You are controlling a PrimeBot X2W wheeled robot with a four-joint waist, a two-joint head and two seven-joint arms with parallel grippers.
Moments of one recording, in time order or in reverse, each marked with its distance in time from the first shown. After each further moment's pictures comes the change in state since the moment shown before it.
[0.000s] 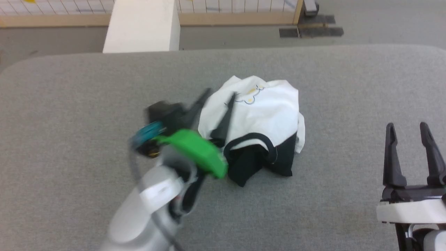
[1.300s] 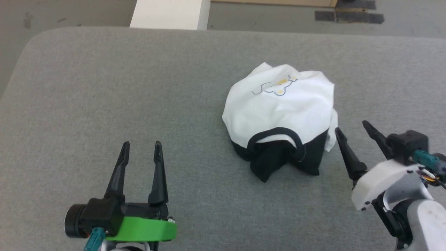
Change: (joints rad) left arm 0.530 -0.002 0.308 -0.377 0.400 0.073 -0.216; right arm -0.138 -0.158 0.222 0.087 0.116 0.000 0.444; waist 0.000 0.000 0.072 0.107
